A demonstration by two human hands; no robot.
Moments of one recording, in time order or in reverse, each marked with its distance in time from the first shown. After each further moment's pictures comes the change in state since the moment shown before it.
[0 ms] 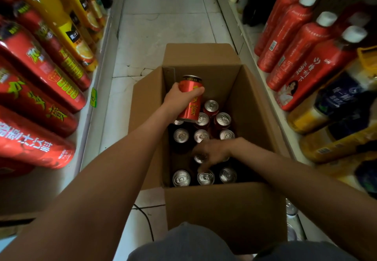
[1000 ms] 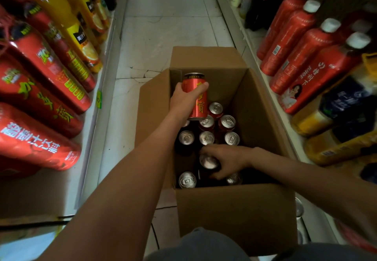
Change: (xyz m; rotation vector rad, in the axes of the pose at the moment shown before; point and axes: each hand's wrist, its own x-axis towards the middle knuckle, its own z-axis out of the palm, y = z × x) left_hand -0.004 -0.003 -0.004 -0.162 0.097 0.071; right_hand -0.033 -0.011 0.012 0.065 0.265 -0.140
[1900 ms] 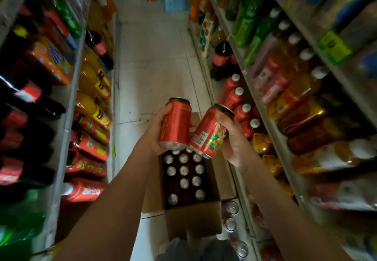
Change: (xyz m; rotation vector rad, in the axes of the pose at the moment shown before) left_hand -0.123 0.364 0.002 -0.587 -0.392 -0.485; right_hand -0.206 -0.186 -0.340 1.835 0.864 0.115
